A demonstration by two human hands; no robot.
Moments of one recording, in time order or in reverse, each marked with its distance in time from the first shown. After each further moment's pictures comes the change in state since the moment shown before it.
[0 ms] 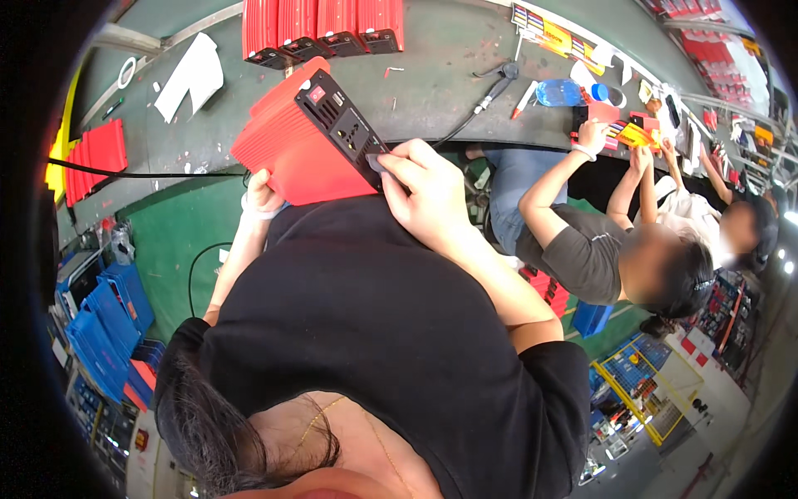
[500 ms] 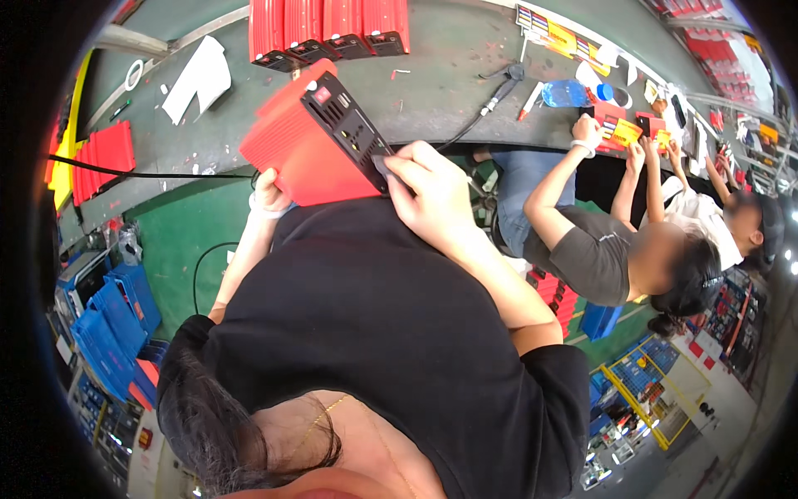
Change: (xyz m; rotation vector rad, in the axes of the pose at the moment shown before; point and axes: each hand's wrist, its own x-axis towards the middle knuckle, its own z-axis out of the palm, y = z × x) left_hand 0.004 0.002 0.005 0.004 0.043 0.051; right_hand 0.000 -0.003 0.000 0.012 -0.017 0.001
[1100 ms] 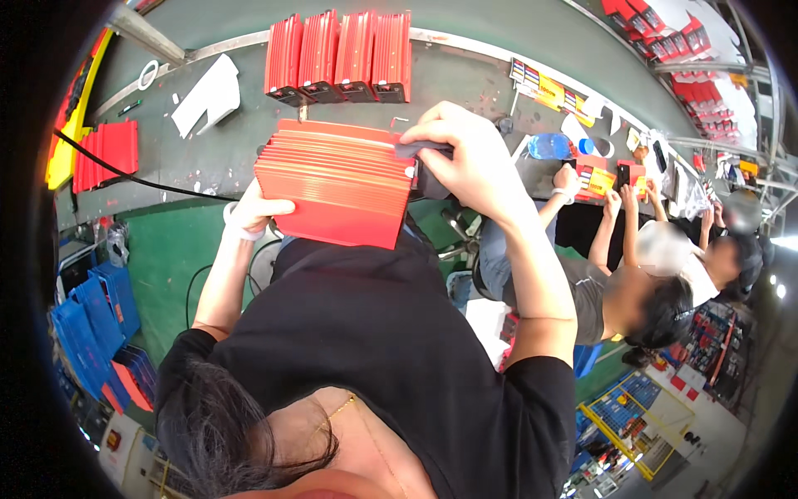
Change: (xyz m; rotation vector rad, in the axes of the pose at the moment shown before) left_hand 0.004 0.054 0.133 0.657 -0.006 -0.074; right_hand 0.103 0.008 -0.068 -0.014 -0.341 -0.060
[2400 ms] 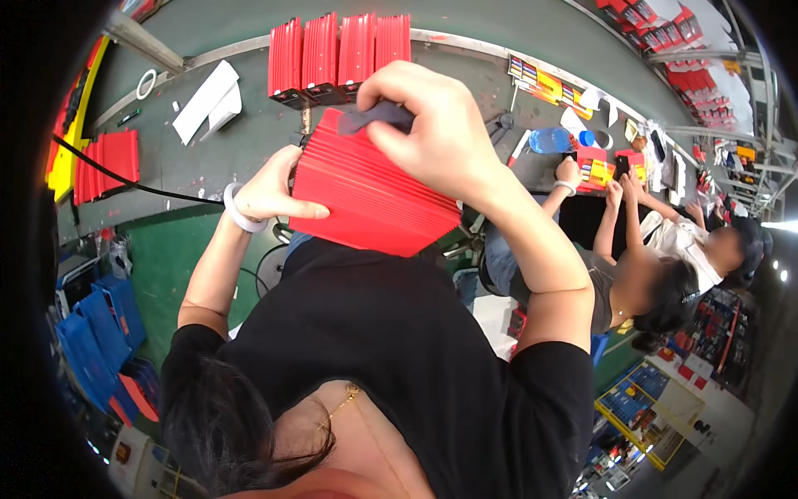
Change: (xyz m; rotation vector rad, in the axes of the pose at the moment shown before) left_hand 0.029 0.045 0.027 0.591 -0.261 0.049; right_hand 0.041 -0.043 0.012 0.044 0.194 -0.164
